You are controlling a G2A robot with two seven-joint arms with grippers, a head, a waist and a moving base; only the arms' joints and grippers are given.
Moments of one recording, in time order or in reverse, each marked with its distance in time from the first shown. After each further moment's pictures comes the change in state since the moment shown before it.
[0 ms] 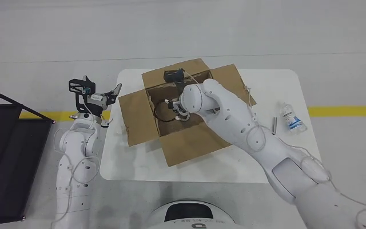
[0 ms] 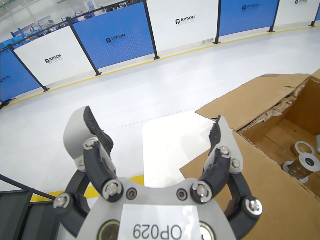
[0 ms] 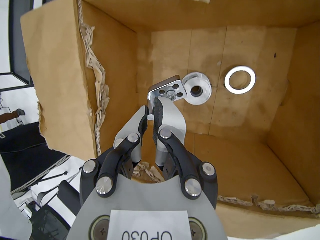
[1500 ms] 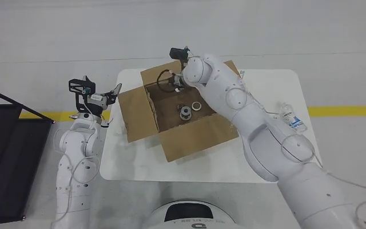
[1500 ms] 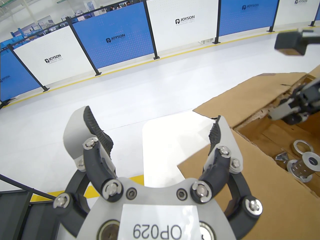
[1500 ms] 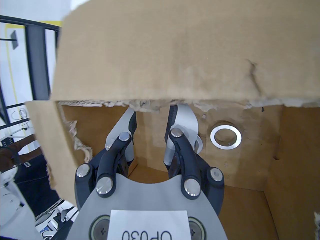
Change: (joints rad) left arm 0.000 0.000 0.000 0.000 0.000 0.000 0.000; right arm 0.315 -0.247 -0.015 0.823 0.299 -0.388 -0.267
